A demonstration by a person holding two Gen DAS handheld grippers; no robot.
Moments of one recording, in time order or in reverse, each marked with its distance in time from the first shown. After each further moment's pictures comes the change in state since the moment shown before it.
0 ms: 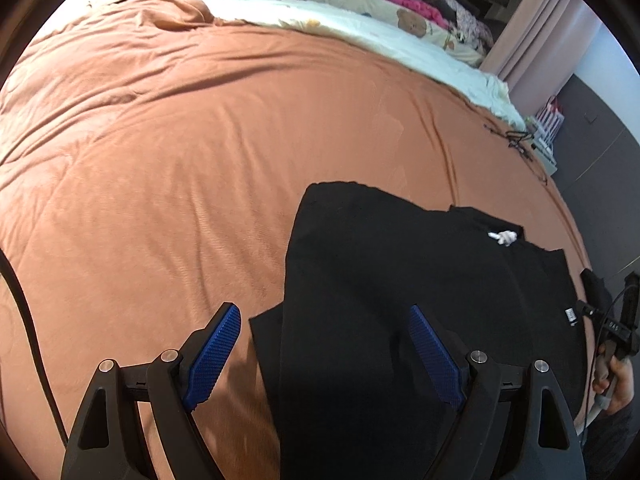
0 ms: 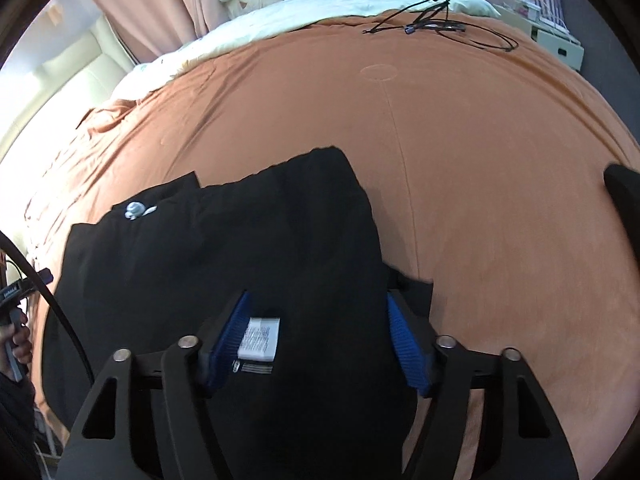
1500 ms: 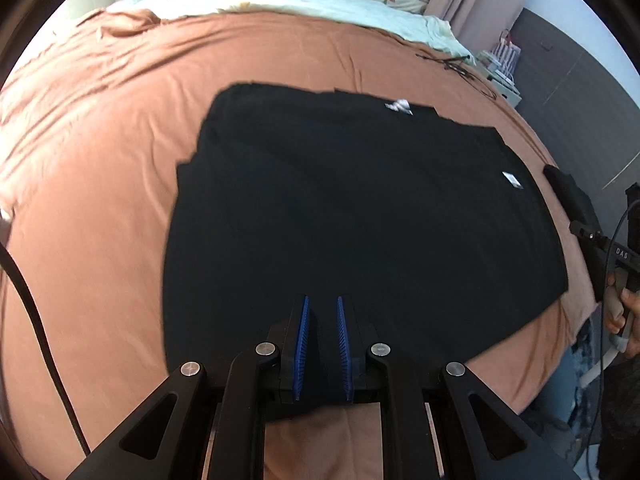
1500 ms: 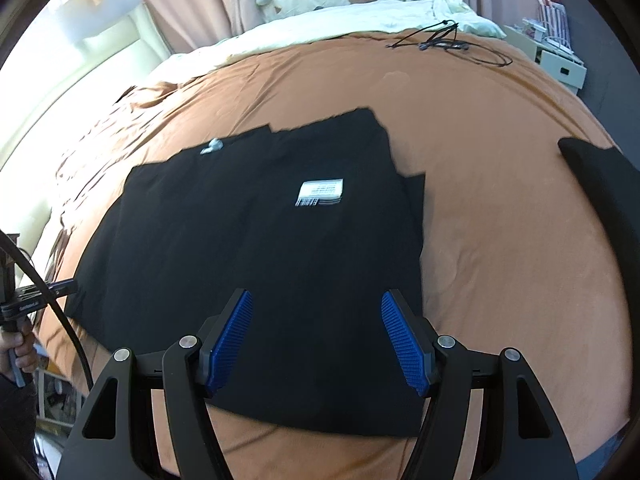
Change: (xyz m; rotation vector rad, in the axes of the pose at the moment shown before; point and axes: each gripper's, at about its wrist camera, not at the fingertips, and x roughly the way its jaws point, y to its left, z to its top) left arm -0.073 -0.083 -0.132 0.174 0.095 -0.032; right arm -0.097 0.033 -0.113 -0.076 -0.027 0.037
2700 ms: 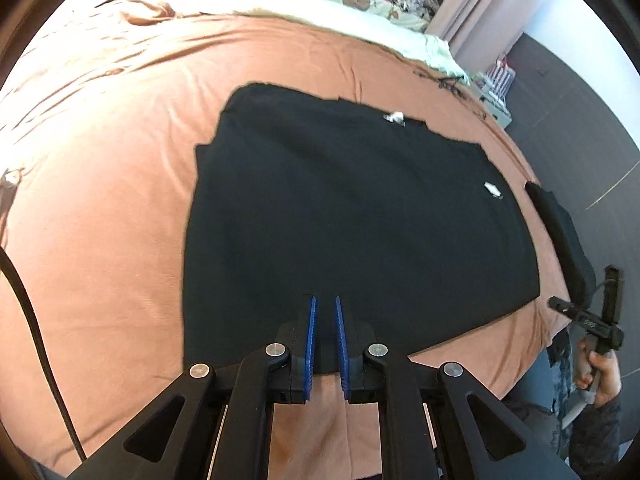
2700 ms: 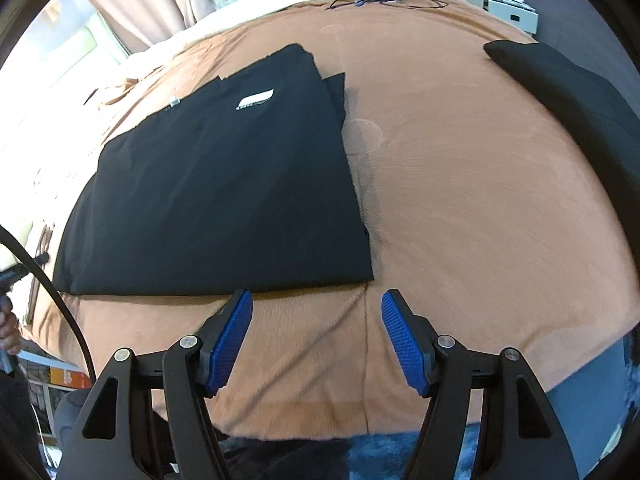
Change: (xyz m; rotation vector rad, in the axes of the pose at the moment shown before) left arm -0.020 0.013 -0.022 -0.055 -0.031 -0.063; right arm -0.030 -0.048 -0.072 0.163 0.060 -0.088
